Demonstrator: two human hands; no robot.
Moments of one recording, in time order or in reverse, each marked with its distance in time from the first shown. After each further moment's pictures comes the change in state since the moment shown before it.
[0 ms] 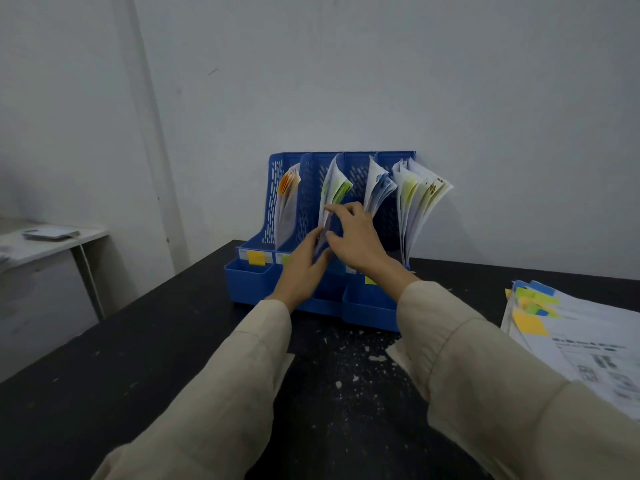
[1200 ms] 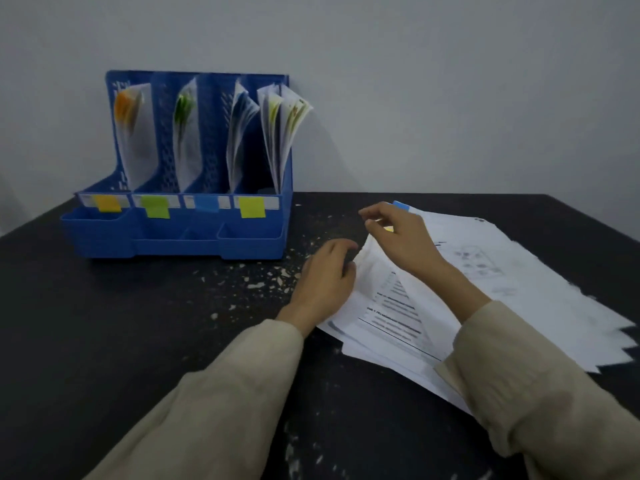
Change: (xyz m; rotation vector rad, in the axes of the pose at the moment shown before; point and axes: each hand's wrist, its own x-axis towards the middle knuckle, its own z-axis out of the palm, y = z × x) left_hand -0.101 0.108 0.170 0.130 -0.353 0.077; right_hand -0.183 0.100 -0.136 -0.046 0.142 0.345
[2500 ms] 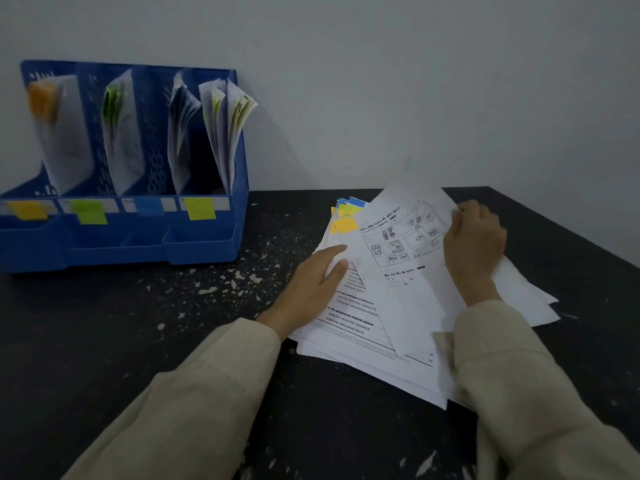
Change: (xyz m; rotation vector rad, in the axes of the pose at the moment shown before) left_hand 0.003 0.016 0.035 -0.263 -0.159 0.083; right_hand -0.025 0.122 -0.082 -0.680 0.751 0.181
